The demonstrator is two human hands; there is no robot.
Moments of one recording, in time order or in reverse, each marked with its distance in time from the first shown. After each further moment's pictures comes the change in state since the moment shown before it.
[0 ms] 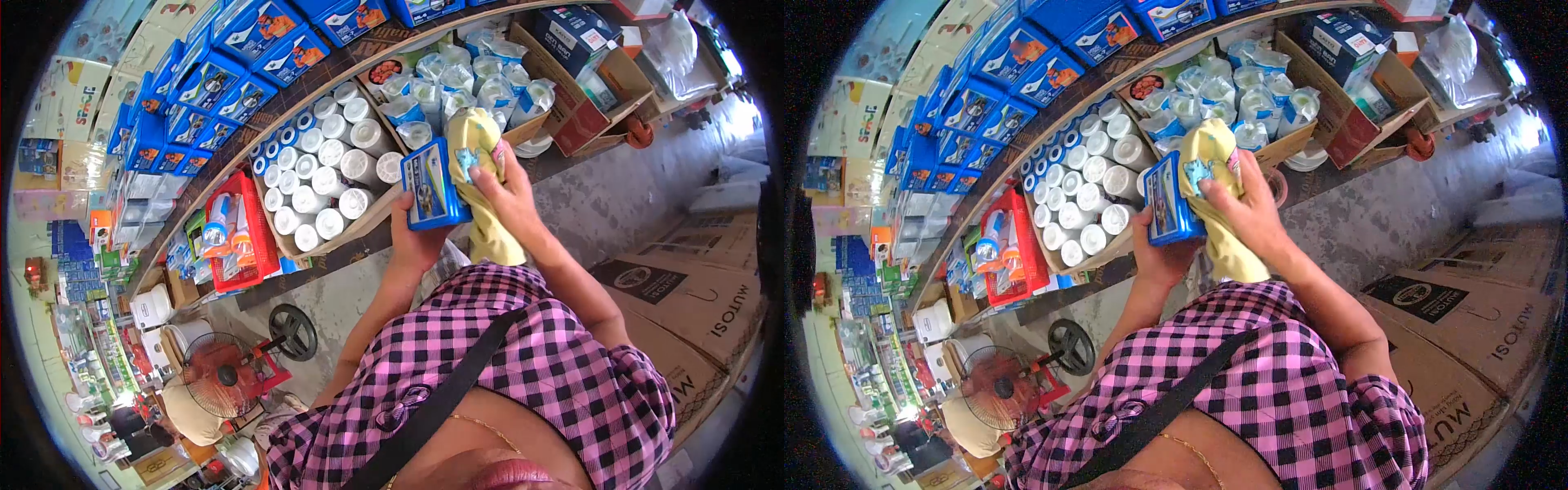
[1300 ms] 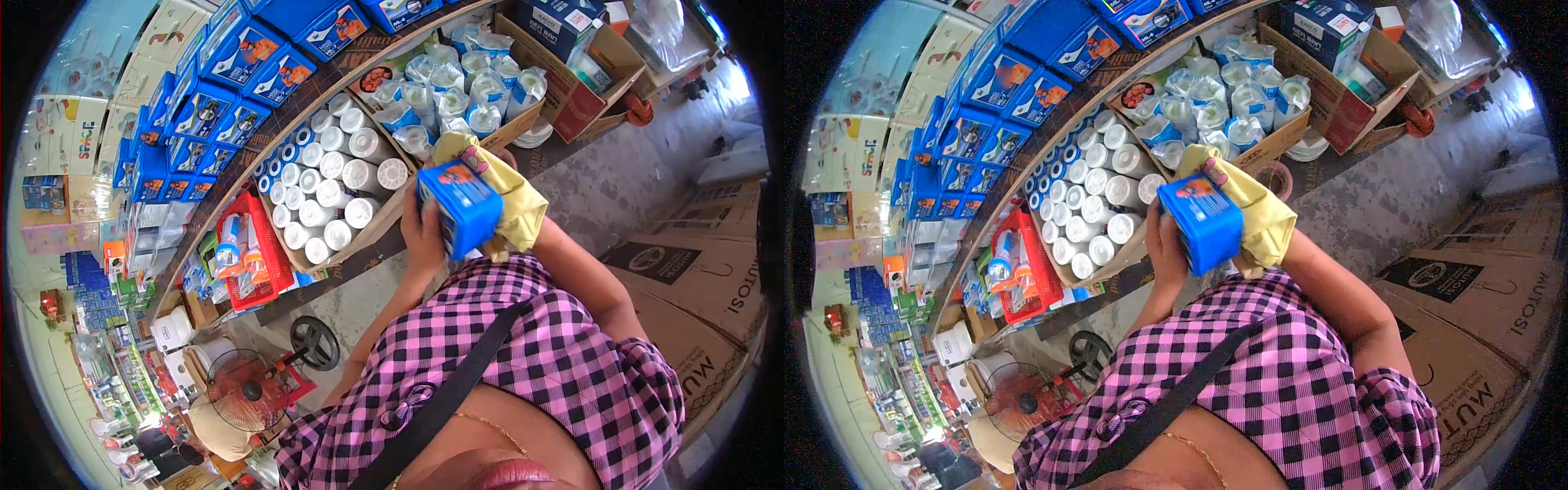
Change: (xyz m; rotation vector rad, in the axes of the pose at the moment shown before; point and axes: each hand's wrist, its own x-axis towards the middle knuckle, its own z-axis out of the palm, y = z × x) left_hand 0.008 -0.008 -0.013 1.119 -0.003 0.663; right_hand -0.017 0.061 -0.009 0.912 -0.304 0.262
